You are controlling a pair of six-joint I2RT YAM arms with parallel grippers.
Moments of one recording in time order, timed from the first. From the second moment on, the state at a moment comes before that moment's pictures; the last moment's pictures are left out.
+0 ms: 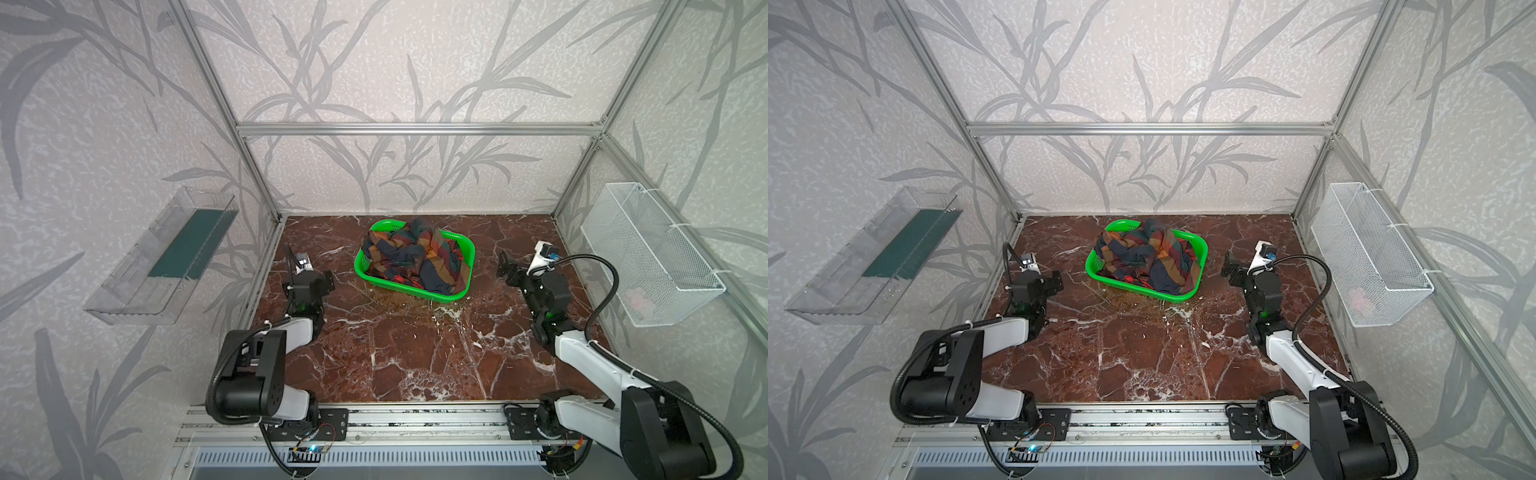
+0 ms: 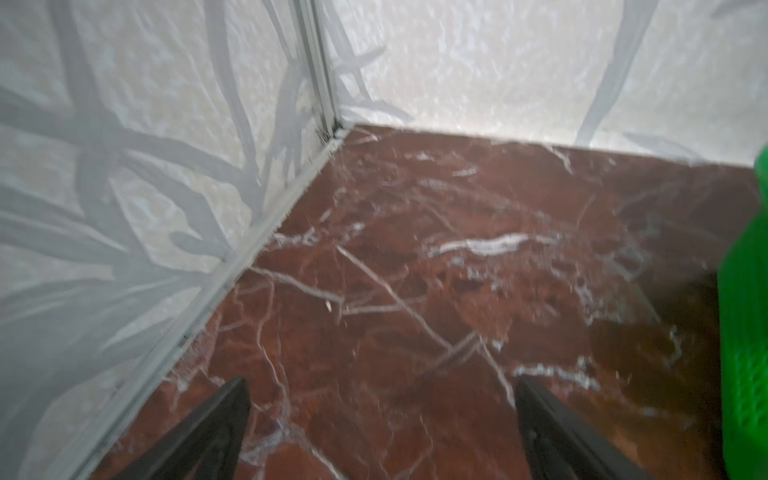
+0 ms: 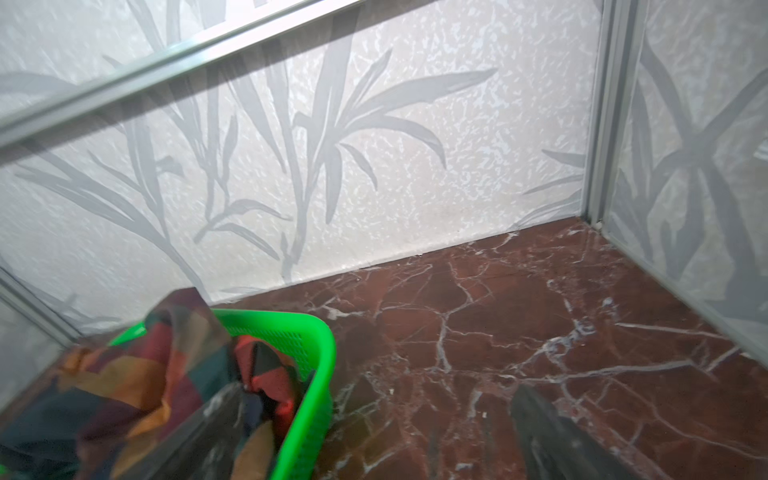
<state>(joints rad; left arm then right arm) 0.00 1.40 0.56 0.47 -0.40 -0.13 0.15 1.14 0.51 0.53 0.04 0.36</state>
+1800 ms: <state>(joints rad) -0.12 0.64 0.67 -0.40 -0.30 -0.53 0.55 1.49 1.13 -0.51 0.17 0.61</state>
